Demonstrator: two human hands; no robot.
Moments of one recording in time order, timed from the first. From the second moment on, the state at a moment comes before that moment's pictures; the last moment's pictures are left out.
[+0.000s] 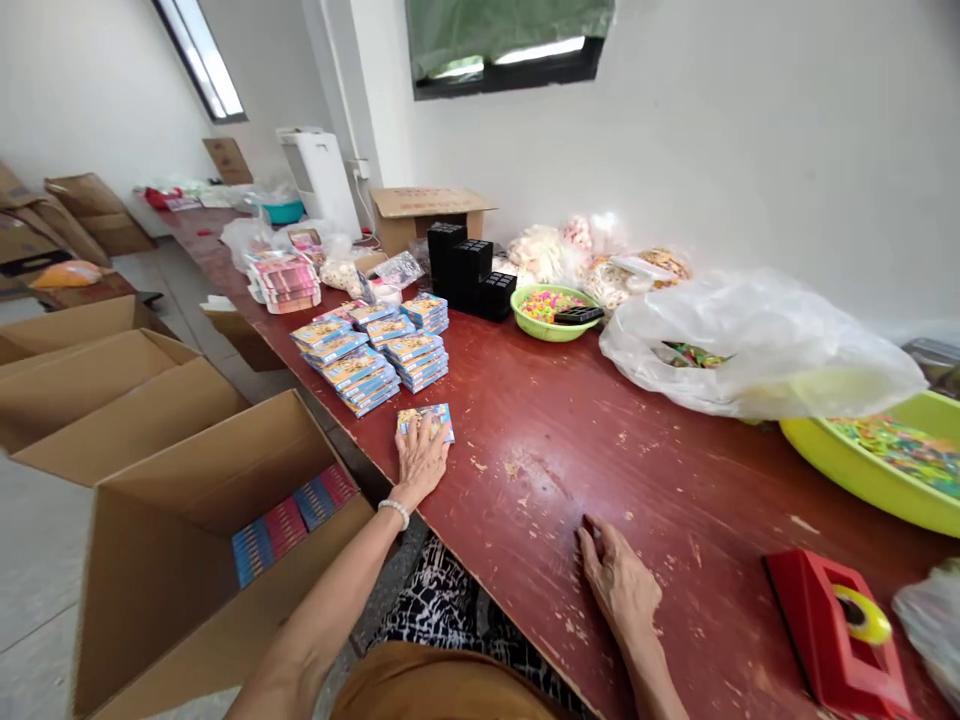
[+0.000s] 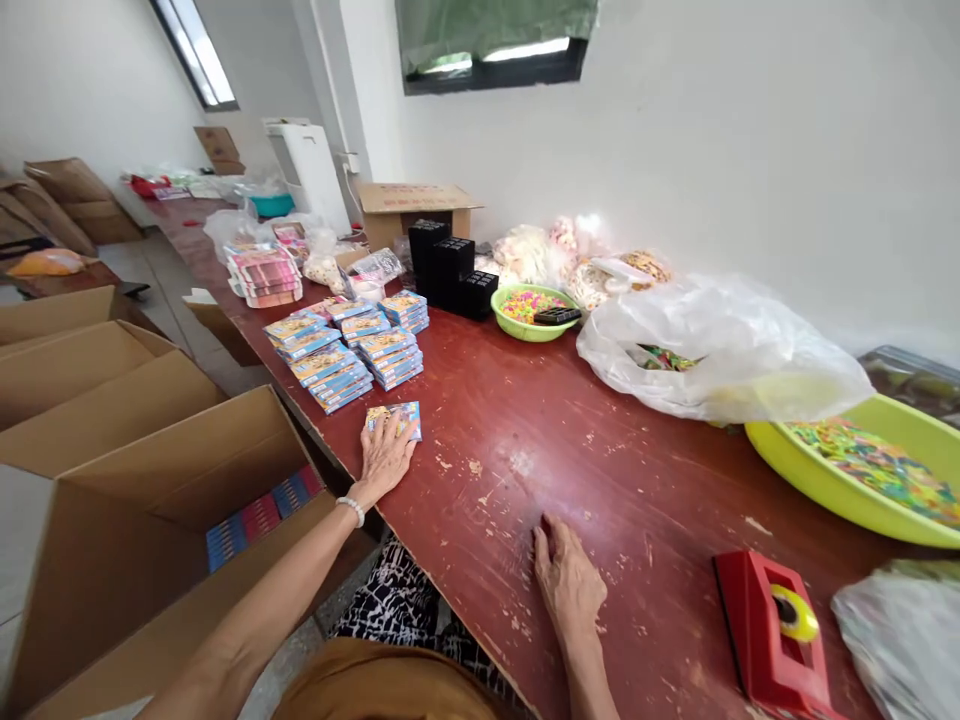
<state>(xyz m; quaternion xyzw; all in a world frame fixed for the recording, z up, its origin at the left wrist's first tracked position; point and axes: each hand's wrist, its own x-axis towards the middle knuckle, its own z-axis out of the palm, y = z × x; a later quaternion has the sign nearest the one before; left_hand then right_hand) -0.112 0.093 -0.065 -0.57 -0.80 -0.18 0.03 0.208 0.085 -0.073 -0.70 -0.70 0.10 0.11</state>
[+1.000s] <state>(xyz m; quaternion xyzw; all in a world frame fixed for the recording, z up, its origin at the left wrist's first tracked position) -0.031 0.176 -0.068 -0.73 -0.68 -0.04 -0.03 0.179 0.202 -0.051 -0.71 -0.69 0.09 0.07</state>
